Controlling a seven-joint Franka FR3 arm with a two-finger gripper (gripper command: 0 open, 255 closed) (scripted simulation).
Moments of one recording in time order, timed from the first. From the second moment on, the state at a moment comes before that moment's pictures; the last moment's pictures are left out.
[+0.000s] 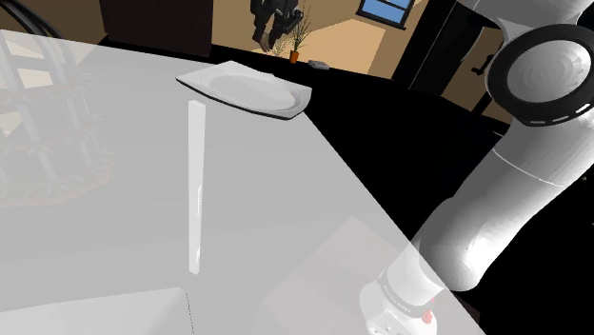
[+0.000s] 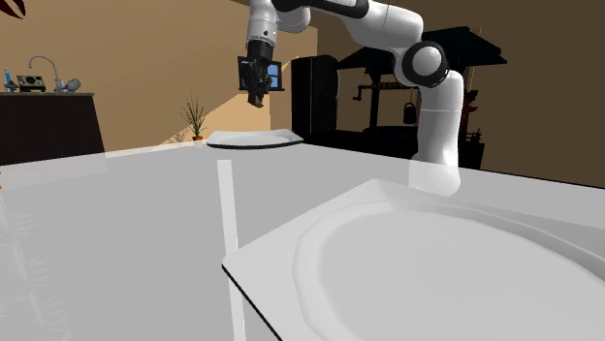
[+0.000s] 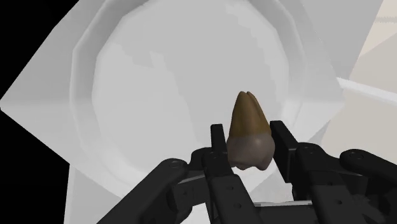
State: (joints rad) arm 0.02 0.01 0.04 -1.37 0.26 1.46 0.26
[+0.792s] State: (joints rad) arm 0.02 -0.01 0.04 -1.54 0.26 1.61 0.21
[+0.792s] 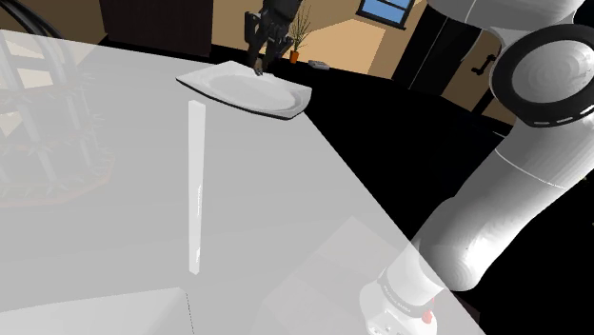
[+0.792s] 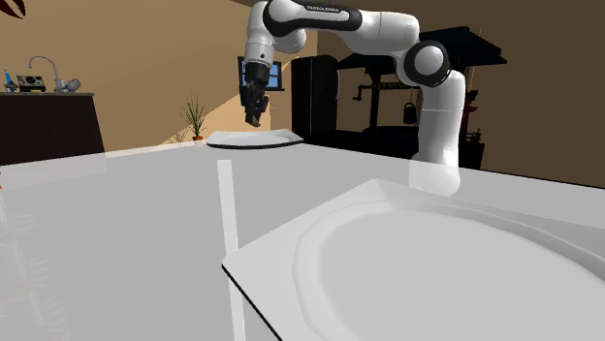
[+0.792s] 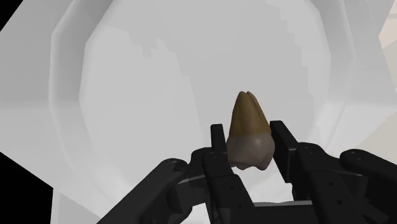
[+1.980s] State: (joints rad) arm 0.02 -0.03 0.04 -1.64 0.26 1.68 0.20
